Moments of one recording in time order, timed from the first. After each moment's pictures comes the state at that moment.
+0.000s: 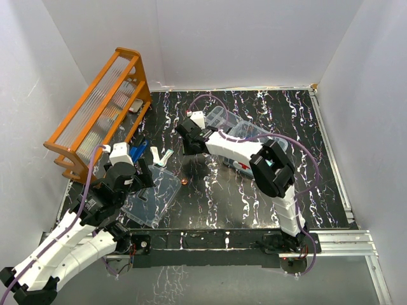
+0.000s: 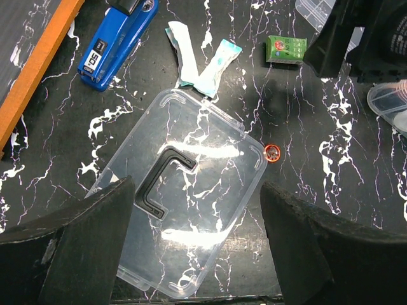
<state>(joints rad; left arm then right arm) -0.69 0.60 0.75 -0.81 -0.51 -0.59 0.83 2.08 1.65 -0.56 0.44 0.55</state>
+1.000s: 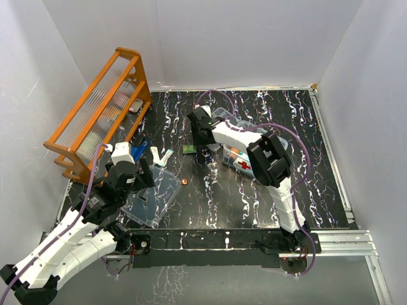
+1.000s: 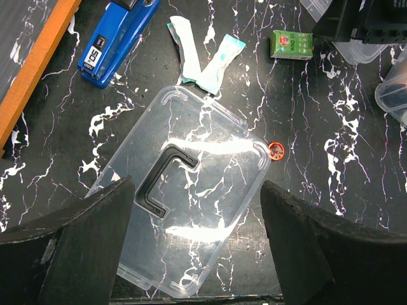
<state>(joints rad) -0.69 0.63 0.75 -0.81 -0.51 -0.59 0.67 2.24 1.77 -0.51 0.28 0.45</state>
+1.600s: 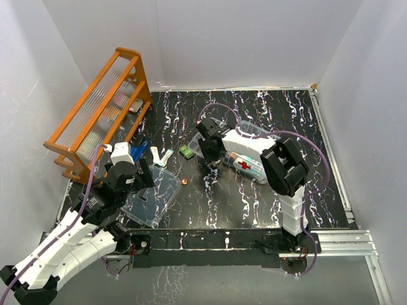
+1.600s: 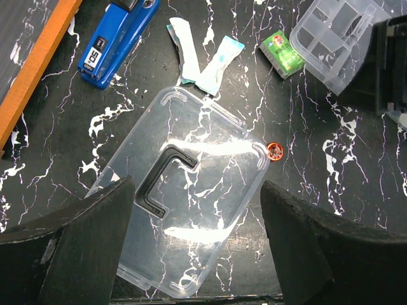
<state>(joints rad) -0.69 0.62 0.75 -0.82 -0.51 -0.59 0.69 2.03 1.49 -0.60 0.08 0.29</state>
